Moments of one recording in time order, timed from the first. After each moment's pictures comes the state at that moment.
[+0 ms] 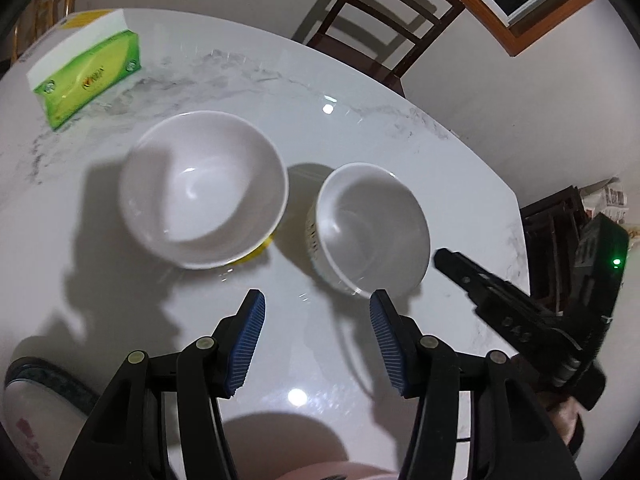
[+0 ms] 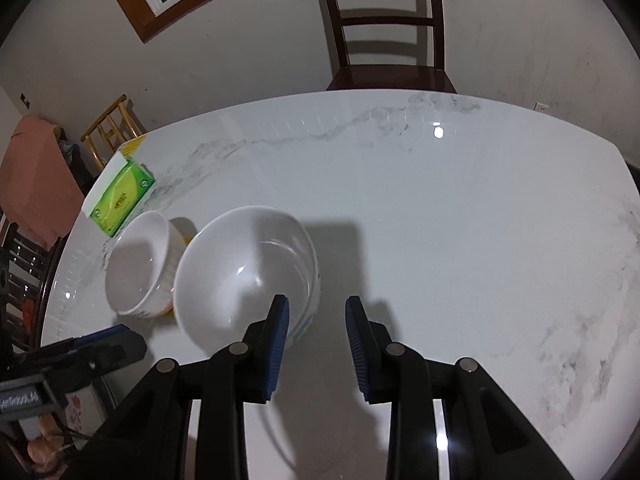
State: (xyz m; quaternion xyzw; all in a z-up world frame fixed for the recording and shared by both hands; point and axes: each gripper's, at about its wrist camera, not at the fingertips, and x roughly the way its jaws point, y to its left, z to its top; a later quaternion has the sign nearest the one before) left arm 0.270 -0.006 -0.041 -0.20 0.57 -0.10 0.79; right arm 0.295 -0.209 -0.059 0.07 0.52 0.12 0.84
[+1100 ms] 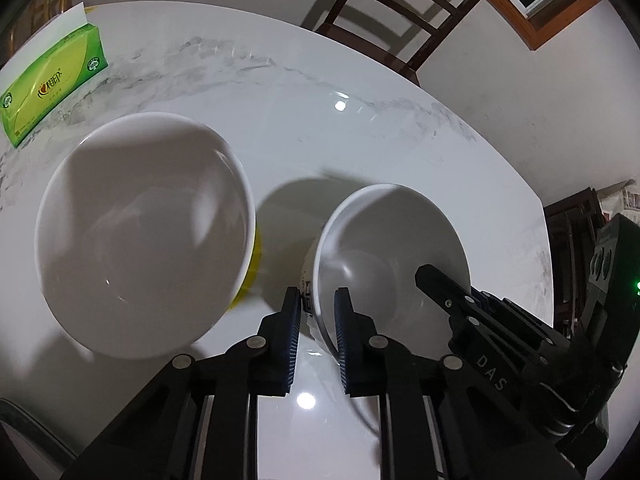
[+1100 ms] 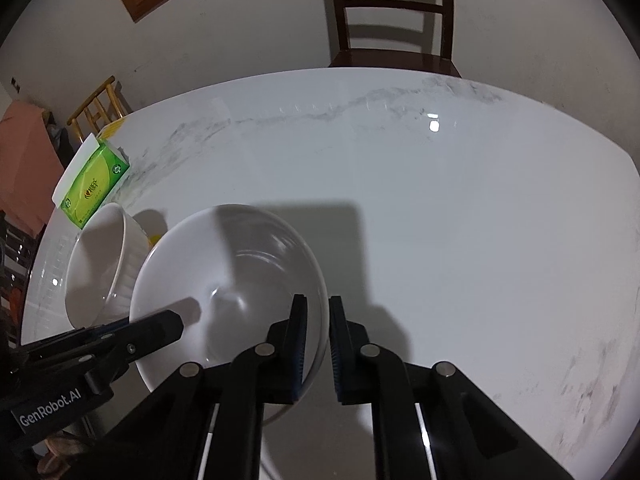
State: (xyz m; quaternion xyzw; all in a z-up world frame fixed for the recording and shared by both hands) left arm 0.315 -0.029 -0.081 -0.18 0.58 -0.08 0.79; right arm 0.322 -0.191 -0.093 0.05 0.54 0.11 0.83
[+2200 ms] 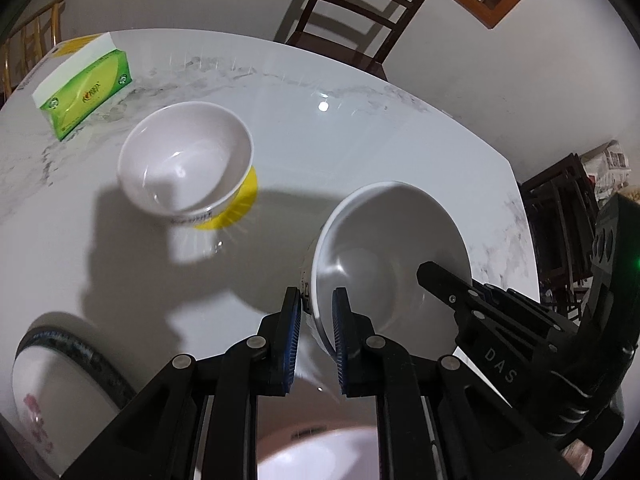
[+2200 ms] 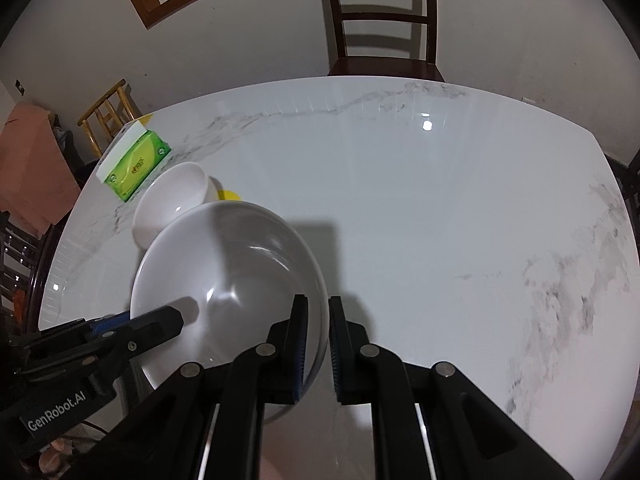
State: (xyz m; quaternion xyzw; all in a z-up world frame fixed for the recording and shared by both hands) left arm 0.240 -0.036 -0.024 -0.14 0.56 -0.12 0.81; right arm 0.220 -0.188 -0.029 0.05 0.53 0.10 0.84
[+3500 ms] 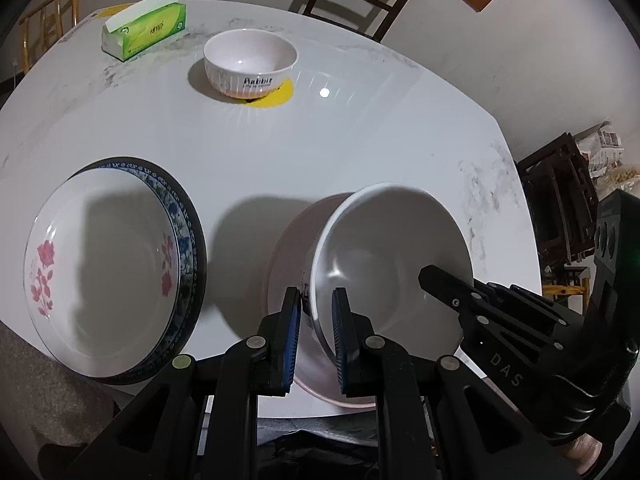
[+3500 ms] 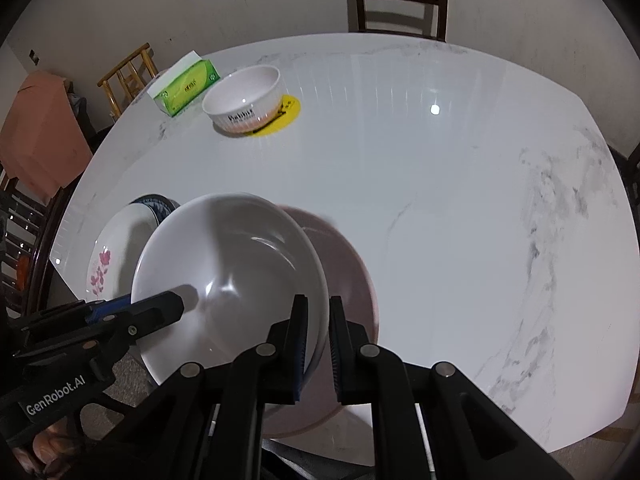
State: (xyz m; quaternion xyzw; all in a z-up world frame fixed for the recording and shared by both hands) left arm 0.085 -0.010 -0.027 -0.14 0.58 -0.12 0.80; right arm 0.067 -0.160 -0.035 0.03 0.56 0.12 0.82
